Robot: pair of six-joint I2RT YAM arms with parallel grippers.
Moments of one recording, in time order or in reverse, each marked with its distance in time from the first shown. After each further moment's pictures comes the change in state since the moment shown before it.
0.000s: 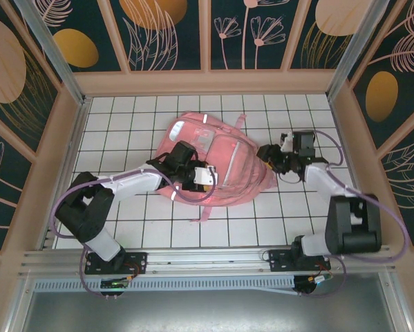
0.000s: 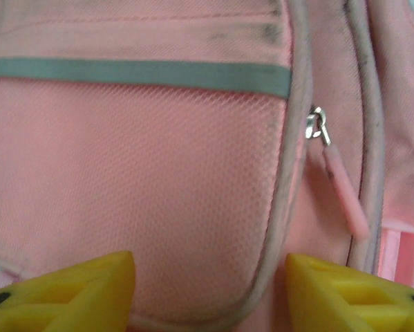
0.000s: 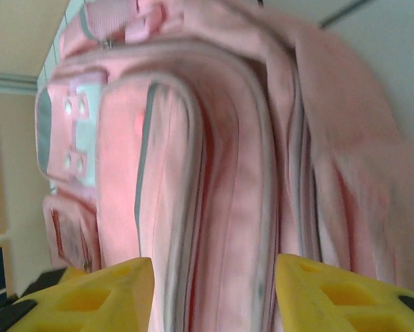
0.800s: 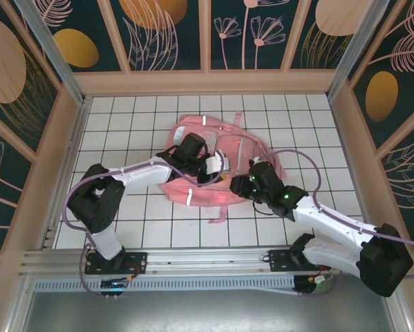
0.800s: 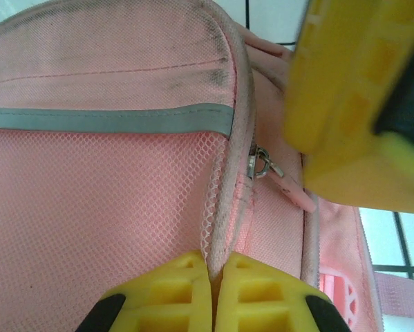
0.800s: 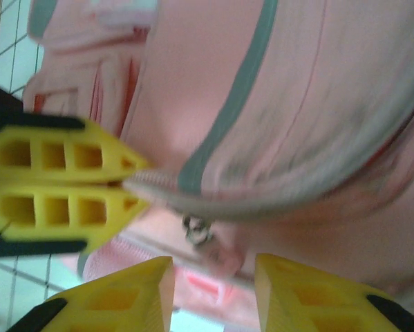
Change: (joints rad) left arm -0.013 0.102 0.143 0.038 0.259 -0.396; right arm 0.655 -0.291 -0.163 -0.002 0.598 0.168
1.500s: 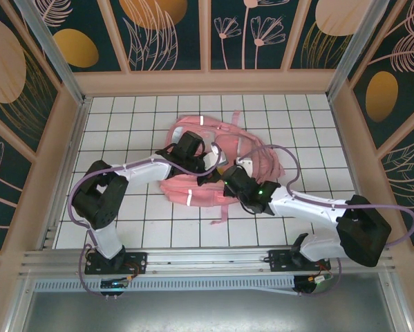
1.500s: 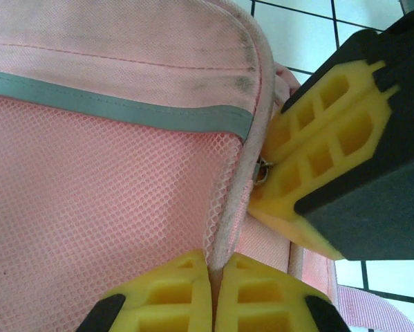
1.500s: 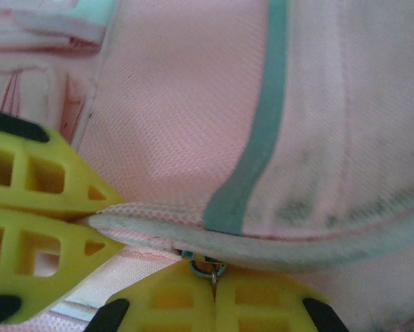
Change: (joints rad) left arm 0.043 0.039 0.008 0.016 0.094 -0.178; right arm 0.194 0.267 0.161 -0.089 0.415 -0.020
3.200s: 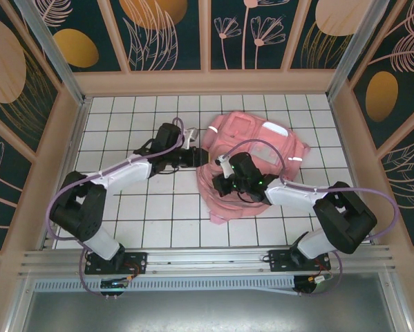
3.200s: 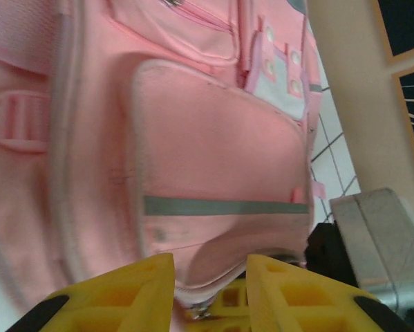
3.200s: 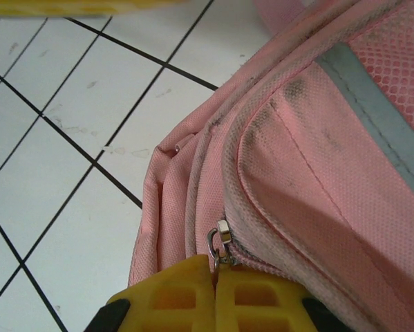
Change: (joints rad) left arm 0.130 -0.157 -0.076 0.052 -0.109 -1.006; right arm -0.185 0.150 -0.043 0.391 -0.653 -0.552
